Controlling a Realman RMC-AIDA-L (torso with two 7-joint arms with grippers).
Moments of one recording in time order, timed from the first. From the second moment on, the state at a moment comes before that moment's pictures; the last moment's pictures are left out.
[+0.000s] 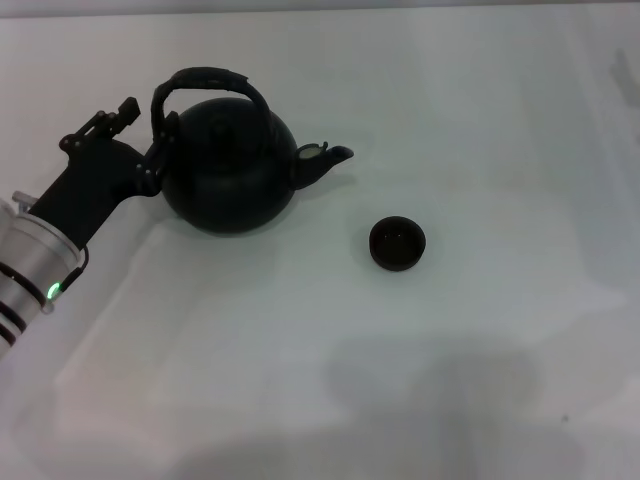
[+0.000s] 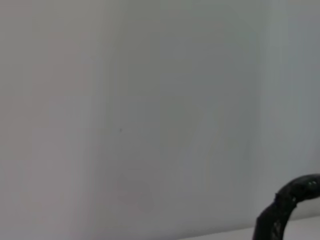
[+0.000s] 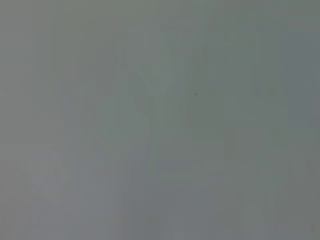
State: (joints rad) left arm -0.42 -2.08 2.83 0.12 -1.01 1.20 -0.34; right arm 0.58 2.02 -0.36 -0.04 2.16 0.97 -2.75
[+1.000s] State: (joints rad) left arm -0.45 -2.07 2.83 0.07 -1.02 1.37 -0.31; right arm 0.58 2.02 -0.36 -0.04 2.17 0.95 -2.75
